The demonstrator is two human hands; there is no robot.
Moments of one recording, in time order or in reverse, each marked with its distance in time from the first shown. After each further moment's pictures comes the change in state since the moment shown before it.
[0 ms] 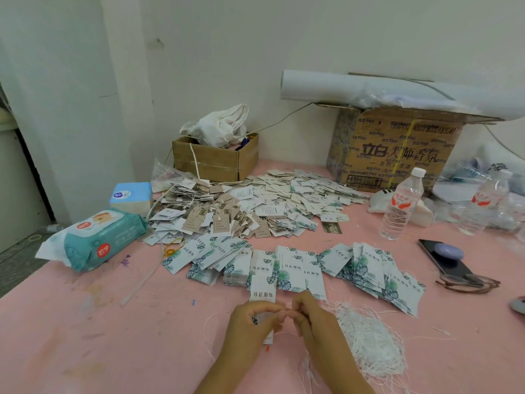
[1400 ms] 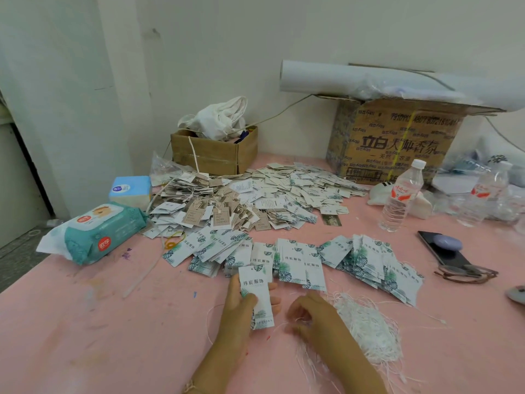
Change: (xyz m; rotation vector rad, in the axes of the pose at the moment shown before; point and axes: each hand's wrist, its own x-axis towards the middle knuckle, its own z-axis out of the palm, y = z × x) left_hand 0.005 0.001 -0.003 -0.358 0.119 -0.125; right_hand 0.011 0.034 0.006 -0.111 -0.117 0.033
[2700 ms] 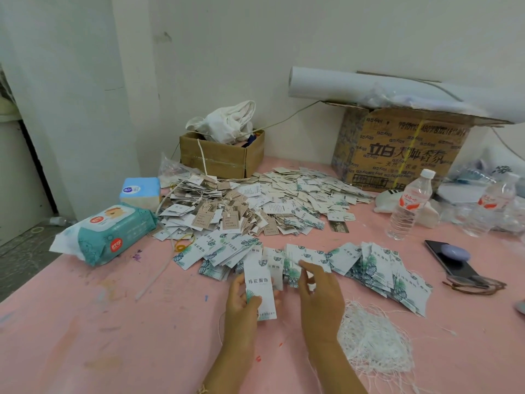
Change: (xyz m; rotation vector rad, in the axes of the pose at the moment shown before) left_hand 0.009 0.002 -0.010 -0.090 0.203 0.023; right_hand 0.042 -0.043 0.024 -0.114 0.932 -0.111
